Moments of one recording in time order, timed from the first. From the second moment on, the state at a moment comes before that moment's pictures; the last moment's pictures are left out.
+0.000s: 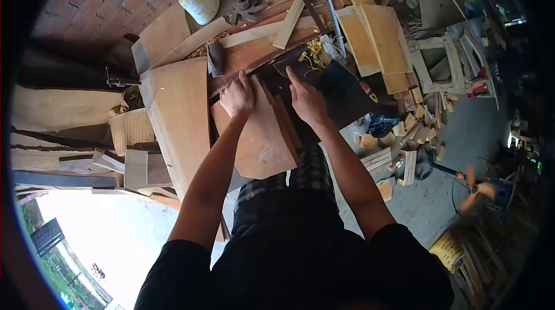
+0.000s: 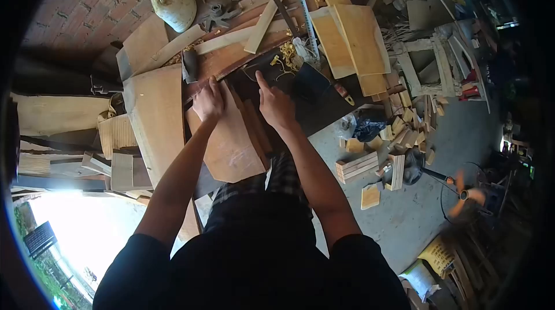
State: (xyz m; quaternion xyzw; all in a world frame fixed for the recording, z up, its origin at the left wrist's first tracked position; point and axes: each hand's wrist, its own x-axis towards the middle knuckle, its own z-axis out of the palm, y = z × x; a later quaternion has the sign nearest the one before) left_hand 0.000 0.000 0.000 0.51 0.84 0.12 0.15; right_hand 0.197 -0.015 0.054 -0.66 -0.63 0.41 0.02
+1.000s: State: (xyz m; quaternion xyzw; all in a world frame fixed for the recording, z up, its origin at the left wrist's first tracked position) left_hand 0.011 -0.006 0.022 0.50 0.84 0.14 0.18; right_hand 0.216 -0.068 0.000 -0.60 -0.78 0.00 0.17
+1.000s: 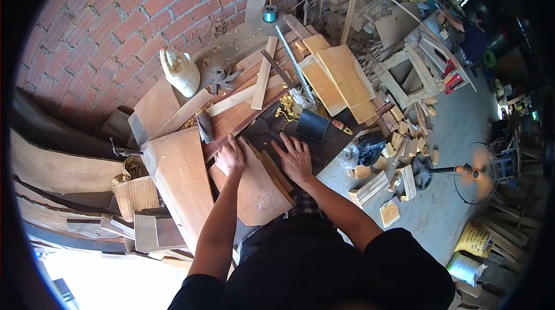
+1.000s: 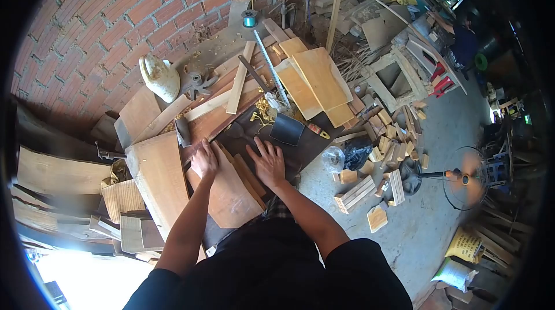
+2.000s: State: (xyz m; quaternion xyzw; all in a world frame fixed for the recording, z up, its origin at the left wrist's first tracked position) left_hand 0.010 -0.004 0.023 0.51 0.83 0.14 0.18; right_hand 0.213 -0.066 0.004 -0.60 -0.78 -0.01 0.19
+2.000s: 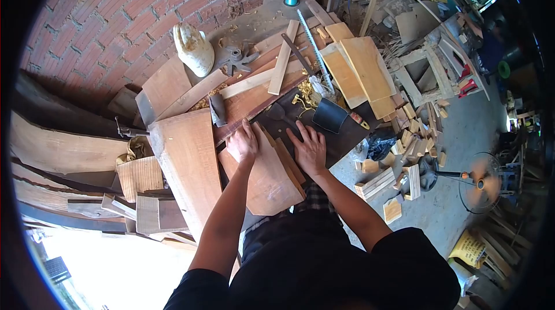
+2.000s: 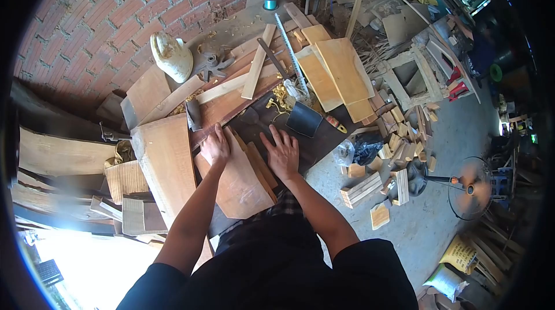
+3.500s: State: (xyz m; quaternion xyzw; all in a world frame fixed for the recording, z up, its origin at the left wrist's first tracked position) left_hand 0.009 -0.004 0.014 0.53 0.83 0.13 0.14; right_hand 0.208 -0.062 0.001 -0.61 -0.77 -0.01 0.17
